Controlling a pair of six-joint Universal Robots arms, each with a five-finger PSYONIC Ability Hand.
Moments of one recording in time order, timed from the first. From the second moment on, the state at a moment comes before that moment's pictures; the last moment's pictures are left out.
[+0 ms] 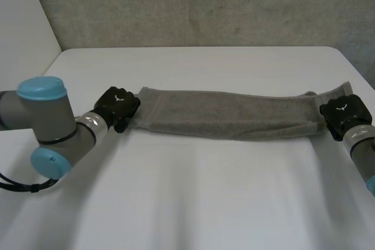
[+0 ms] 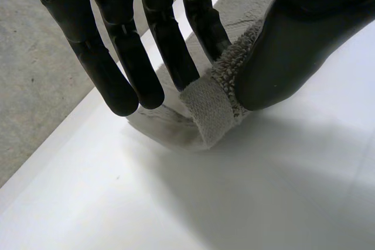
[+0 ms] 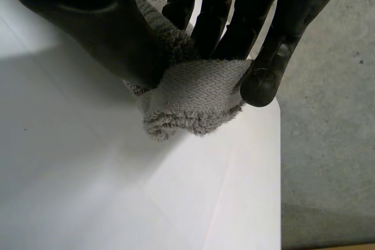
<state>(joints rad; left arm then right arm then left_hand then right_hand) 4.44 -2.33 -1.29 3.32 -1.27 3.73 1.59 -1.05 1.68 -0.36 1.47 2.37 1.34 1.35 1.37 1.35 1.19 1.32 1.32 1.31 1.34 1.16</state>
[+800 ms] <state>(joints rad) 4.55 -1.91 -1.69 3.33 -1.26 3.66 1.66 -1.09 1.37 0.01 1.57 2.13 0.33 0.32 0.32 0.33 0.12 1.32 1.32 1.33 1.34 1.17</state>
